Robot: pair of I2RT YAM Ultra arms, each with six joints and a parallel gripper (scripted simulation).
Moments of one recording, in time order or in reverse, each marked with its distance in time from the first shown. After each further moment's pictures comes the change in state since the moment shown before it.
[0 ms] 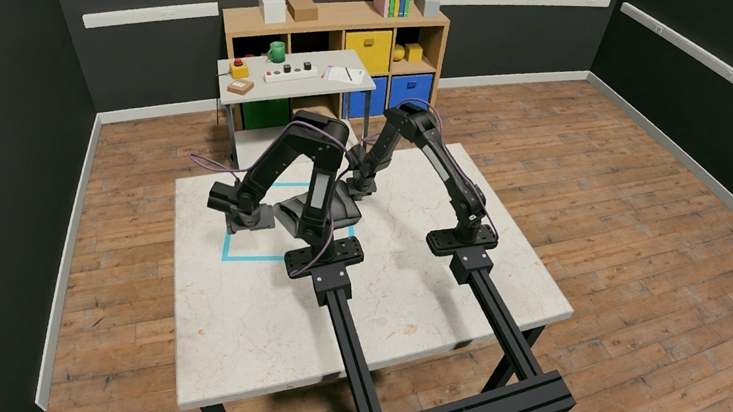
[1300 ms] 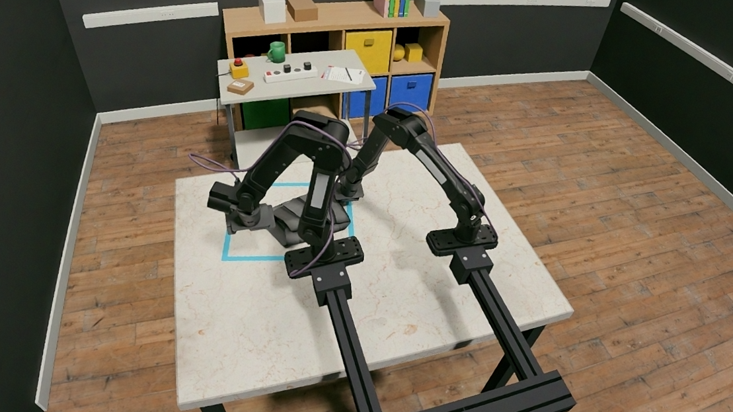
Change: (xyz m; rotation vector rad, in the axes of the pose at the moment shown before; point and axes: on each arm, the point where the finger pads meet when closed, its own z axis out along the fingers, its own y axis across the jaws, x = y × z) left arm 0.000 0.000 0.000 0.000 0.000 0.000; right arm 0.014 0.052 -0.004 0.006 -0.003 0.001
